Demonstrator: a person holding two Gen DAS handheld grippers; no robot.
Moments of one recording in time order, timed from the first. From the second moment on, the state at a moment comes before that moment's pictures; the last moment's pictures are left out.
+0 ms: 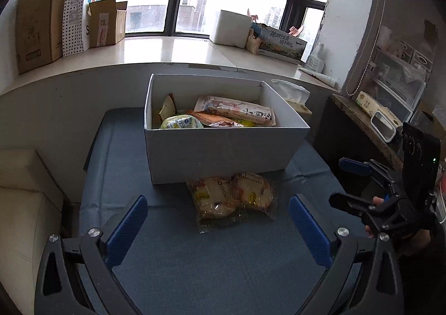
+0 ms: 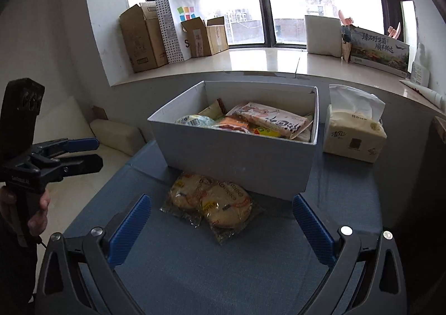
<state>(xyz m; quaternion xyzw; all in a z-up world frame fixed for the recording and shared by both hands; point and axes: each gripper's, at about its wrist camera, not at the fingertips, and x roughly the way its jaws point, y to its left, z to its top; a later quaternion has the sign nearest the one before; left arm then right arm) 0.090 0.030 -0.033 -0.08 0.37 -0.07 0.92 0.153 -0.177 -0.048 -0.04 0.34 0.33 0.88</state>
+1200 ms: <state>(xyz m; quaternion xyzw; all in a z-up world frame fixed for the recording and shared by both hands) 0.077 0.013 -0.078 -0.06 0.42 -0.06 0.90 0.234 -0.126 -0.152 -0.12 0.45 0.37 0.81</state>
